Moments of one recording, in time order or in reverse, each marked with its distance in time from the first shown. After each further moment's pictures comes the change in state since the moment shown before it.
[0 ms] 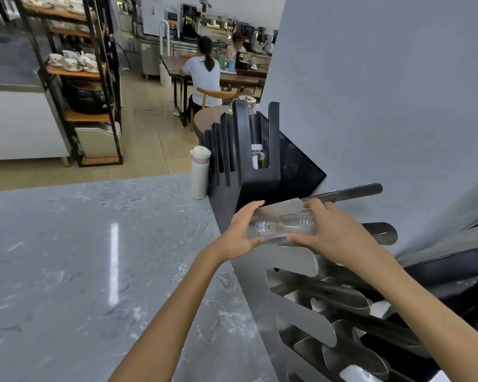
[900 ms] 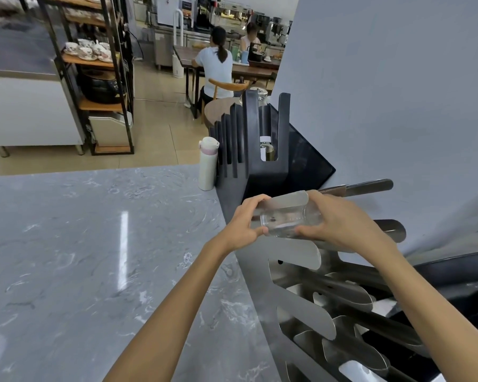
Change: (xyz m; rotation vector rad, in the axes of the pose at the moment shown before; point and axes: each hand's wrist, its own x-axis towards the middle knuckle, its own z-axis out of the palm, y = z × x) left_hand 0.004 0.001 0.007 -0.088 0.089 -0.038; right_hand 0.020 0.009 0.002 0.040 -0.030 -0.131
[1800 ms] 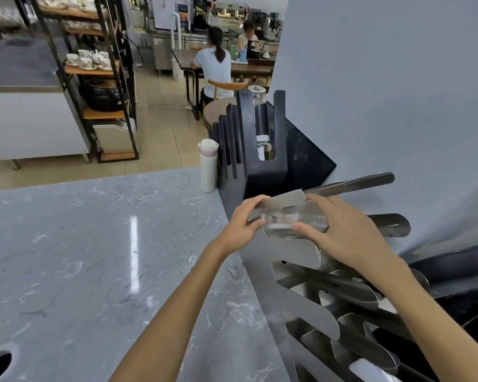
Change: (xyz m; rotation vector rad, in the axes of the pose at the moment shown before) left_hand -0.005 0.000 -0.003 -0.042 0.036 0.015; right_hand -0.025 0.001 0.015 0.026 0.216 0.032
